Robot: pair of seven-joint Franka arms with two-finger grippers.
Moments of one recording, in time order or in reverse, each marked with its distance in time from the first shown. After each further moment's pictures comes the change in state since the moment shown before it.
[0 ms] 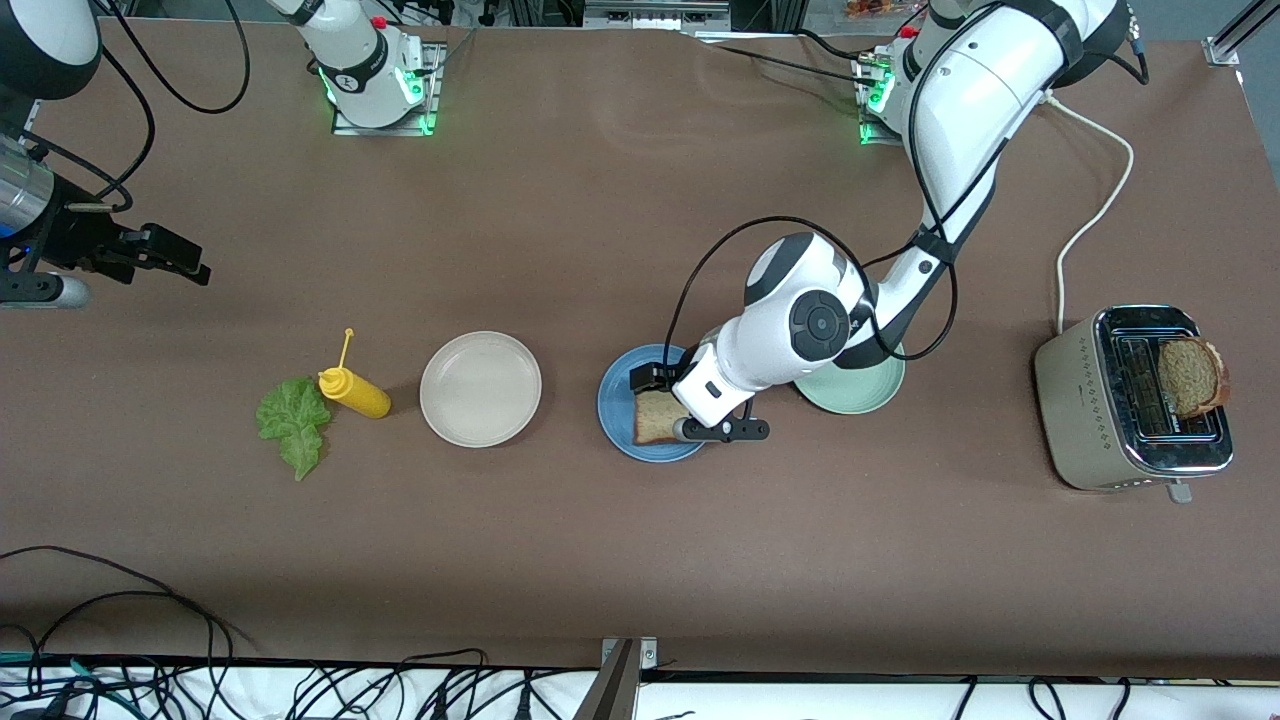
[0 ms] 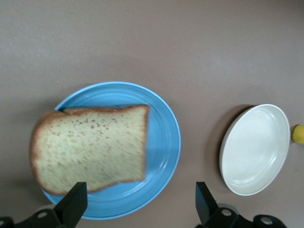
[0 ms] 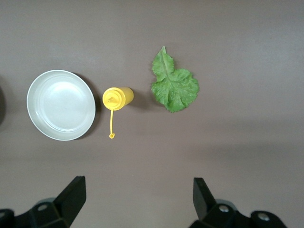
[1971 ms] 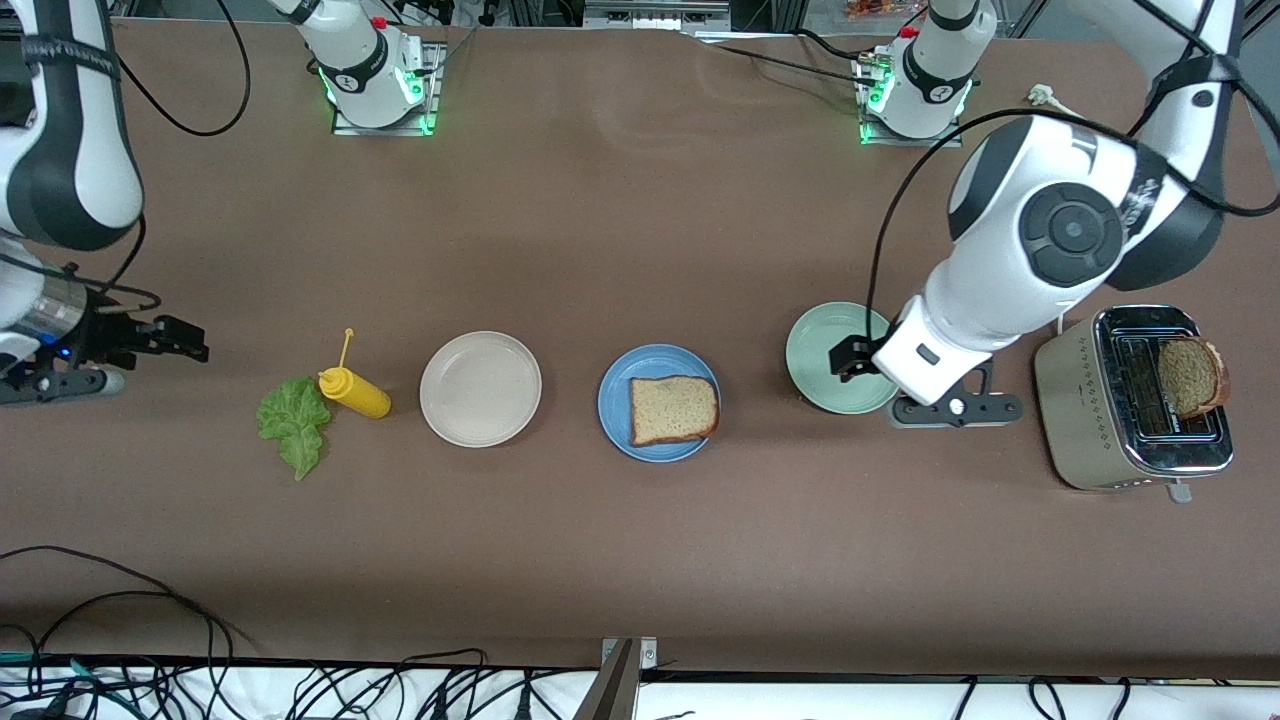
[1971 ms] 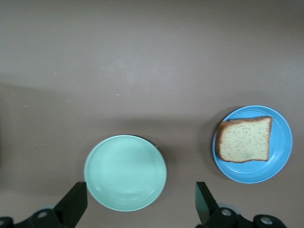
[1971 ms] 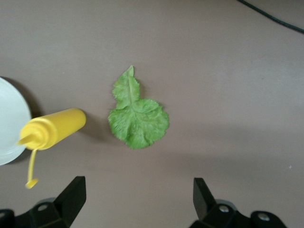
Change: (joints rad) left arm 0.080 -0.382 0.229 0.026 0.140 -0.537 0.139; right arm -0.075 0.244 -0.015 -0.001 -0.039 0.266 -0.244
